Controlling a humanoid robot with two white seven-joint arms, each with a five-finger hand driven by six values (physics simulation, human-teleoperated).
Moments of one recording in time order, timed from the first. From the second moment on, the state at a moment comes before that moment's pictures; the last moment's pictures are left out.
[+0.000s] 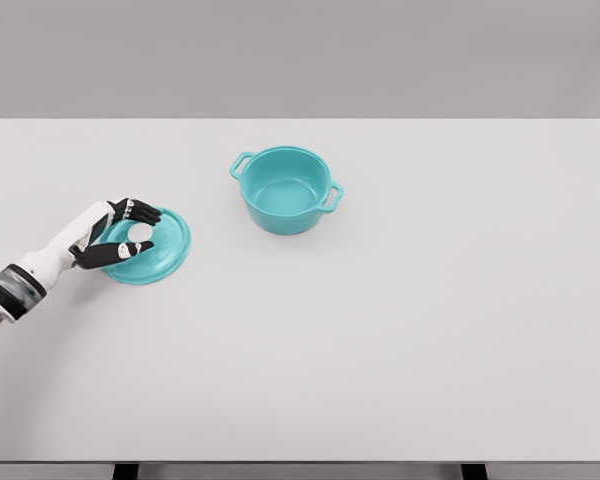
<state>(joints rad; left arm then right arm) -0.36 0.74 -0.68 -1.20 0.41 -0.43 -0.16 0.02 0.00 0.10 0.13 0.07 -0.28 0.40</state>
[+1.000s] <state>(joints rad) -0.55 0.63 -0.73 -1.33 0.31 -0.42 -0.20 0.02 0.00 0.10 0.12 0.07 -0.28 0.40</state>
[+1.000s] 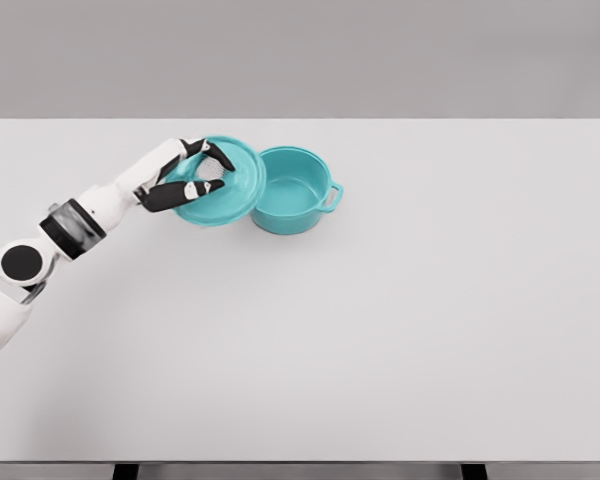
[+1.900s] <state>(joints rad) -0.71 0.39 -0.81 -1.08 0.24 -0.41 -0.23 0.02 0.00 0.10 0.13 0.07 -0.28 0.40</state>
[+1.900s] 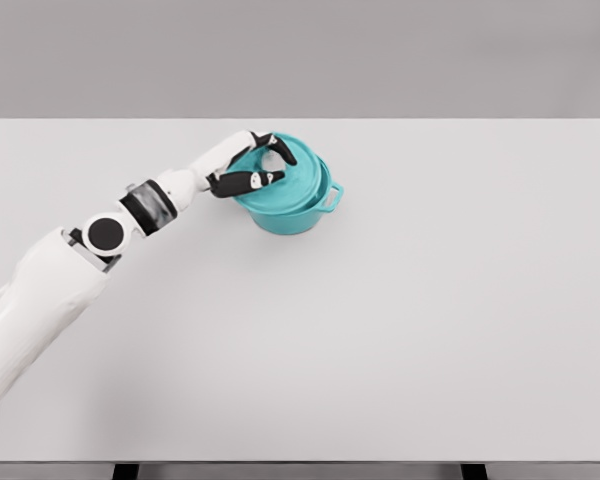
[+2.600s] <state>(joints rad) -0.73 0.35 -0.82 -1.04 0.23 -0.41 -0.23 0.02 0.00 0.10 0.12 0.07 -0.28 0.40</state>
